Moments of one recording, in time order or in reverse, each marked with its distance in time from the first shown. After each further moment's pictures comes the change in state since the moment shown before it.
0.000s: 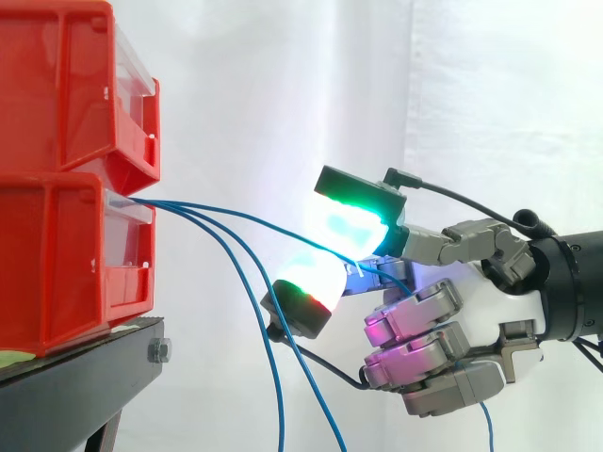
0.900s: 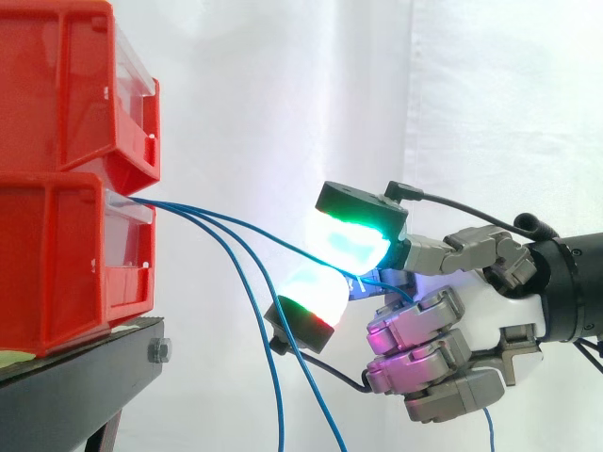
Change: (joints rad) arm -0.003 0.000 -0.001 -0.008 0.003 -0.055
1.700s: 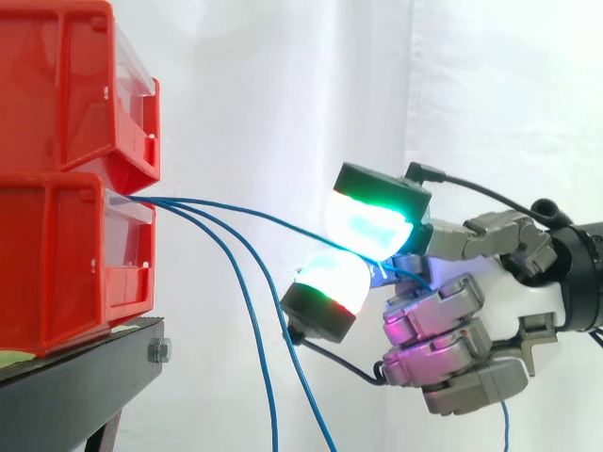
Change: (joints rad) arm 0.012 0.029 -0.023 -0.008 -0.029 -0.002
